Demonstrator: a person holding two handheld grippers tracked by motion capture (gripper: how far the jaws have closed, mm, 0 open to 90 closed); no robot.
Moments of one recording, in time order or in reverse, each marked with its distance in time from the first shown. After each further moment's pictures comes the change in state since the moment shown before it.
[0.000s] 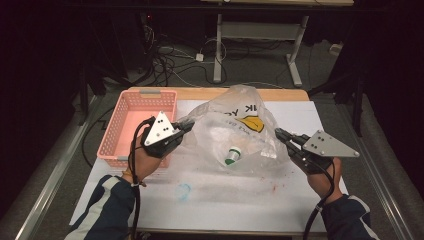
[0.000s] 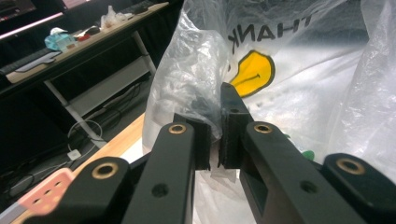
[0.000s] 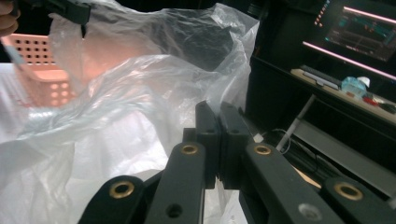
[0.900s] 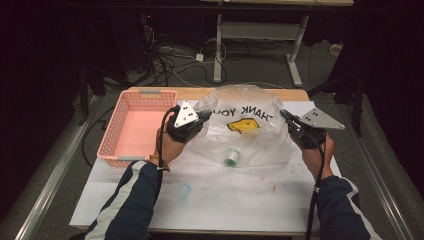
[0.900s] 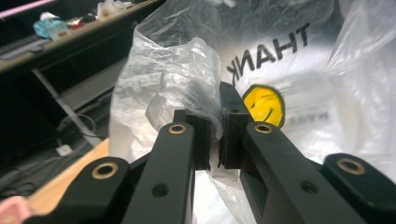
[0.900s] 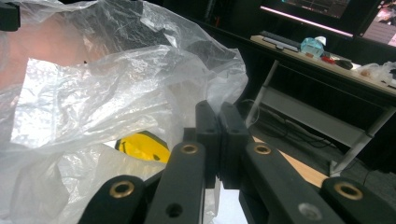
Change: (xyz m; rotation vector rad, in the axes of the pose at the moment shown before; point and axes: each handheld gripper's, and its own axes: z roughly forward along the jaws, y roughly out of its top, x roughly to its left) left arm 0.010 -0.001 0.073 0.002 0.007 -0.076; right arm -0.049 -0.024 0.052 0.089 -0.159 0.078
